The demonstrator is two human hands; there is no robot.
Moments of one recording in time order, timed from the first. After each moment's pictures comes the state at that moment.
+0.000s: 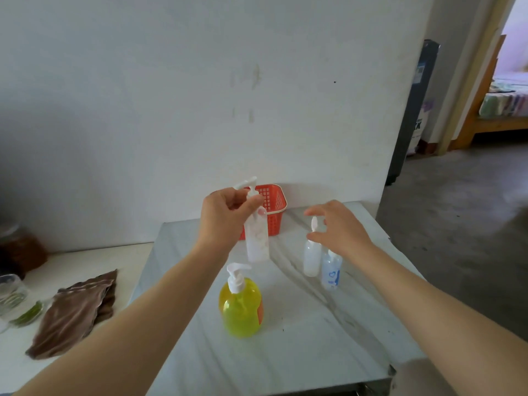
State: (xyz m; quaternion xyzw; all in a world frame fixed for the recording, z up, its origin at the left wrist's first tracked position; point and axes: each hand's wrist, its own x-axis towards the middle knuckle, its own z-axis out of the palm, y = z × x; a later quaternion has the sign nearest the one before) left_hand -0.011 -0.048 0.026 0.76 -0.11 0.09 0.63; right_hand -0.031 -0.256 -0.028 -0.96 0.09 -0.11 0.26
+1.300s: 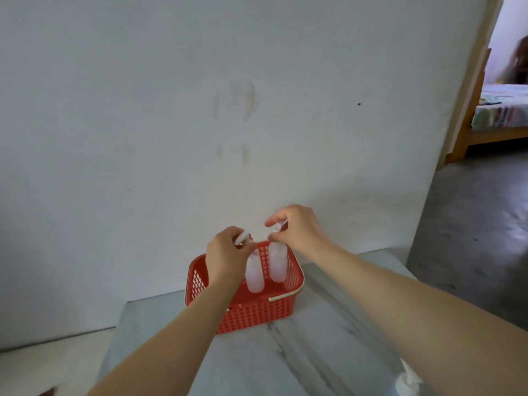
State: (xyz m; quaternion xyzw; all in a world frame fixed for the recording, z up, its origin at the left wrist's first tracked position) left_hand 0.232 -0.095 -0.043 0.87 -0.09 0.12 0.47; right_hand 0.211 -0.249 -0.015 -0.92 0.02 -0.16 0.36
